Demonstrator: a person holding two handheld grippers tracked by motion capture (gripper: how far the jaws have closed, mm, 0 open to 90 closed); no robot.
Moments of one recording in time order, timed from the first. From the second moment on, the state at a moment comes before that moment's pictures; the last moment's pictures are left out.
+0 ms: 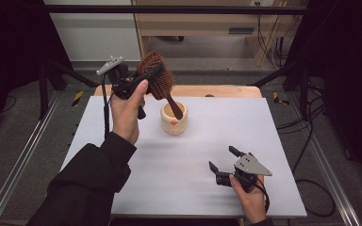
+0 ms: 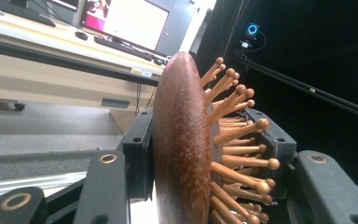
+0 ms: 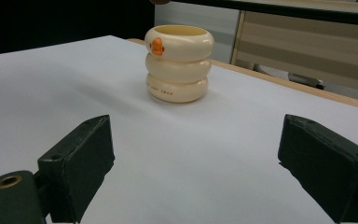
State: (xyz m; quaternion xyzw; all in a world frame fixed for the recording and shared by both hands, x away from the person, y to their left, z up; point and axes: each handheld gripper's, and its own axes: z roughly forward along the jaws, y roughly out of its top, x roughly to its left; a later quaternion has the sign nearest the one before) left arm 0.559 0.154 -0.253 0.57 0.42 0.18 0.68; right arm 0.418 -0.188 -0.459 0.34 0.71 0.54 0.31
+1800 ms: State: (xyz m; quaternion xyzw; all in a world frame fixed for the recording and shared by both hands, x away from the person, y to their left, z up) left arm 0.599 0.153 -0.263 0.54 0.43 0.25 0.68; right arm 0.416 -0.195 -0.457 0.36 0.68 0.57 0.29
